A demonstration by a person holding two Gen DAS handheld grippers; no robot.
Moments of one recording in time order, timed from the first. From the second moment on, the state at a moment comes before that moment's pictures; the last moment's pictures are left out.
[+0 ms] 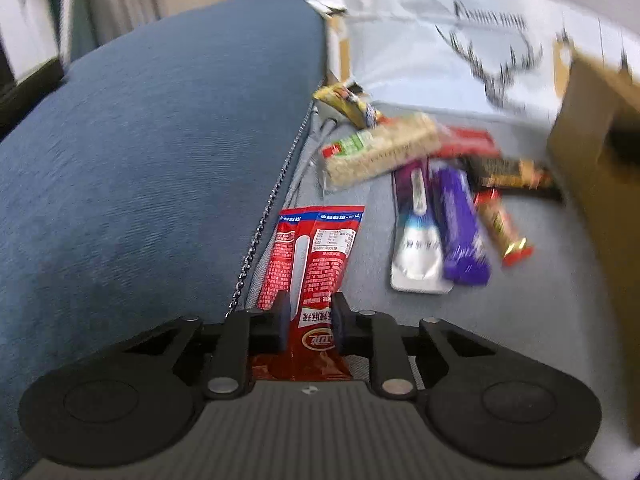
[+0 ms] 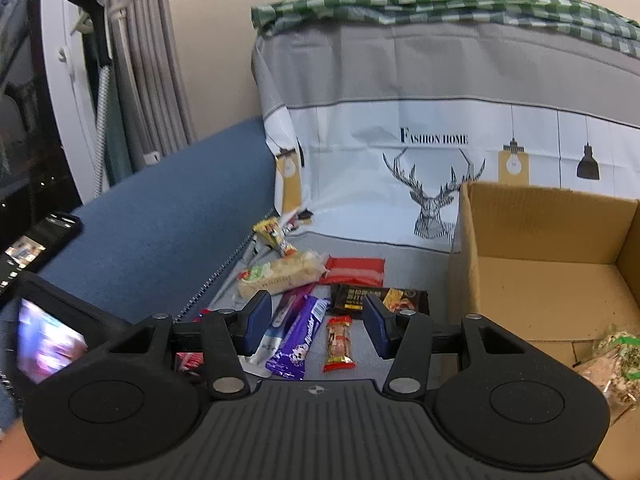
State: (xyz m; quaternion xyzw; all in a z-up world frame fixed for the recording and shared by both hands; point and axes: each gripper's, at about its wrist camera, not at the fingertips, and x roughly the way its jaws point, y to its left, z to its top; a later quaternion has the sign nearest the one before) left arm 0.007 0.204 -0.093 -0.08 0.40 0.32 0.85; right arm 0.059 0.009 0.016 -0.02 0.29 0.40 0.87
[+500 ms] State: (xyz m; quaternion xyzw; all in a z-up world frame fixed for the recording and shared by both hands) left arm -0.014 0.204 -0.086 -0.20 0.40 0.27 0.85; right arm 0.096 0.082 -0.058 -0.09 0.39 0.29 0.87
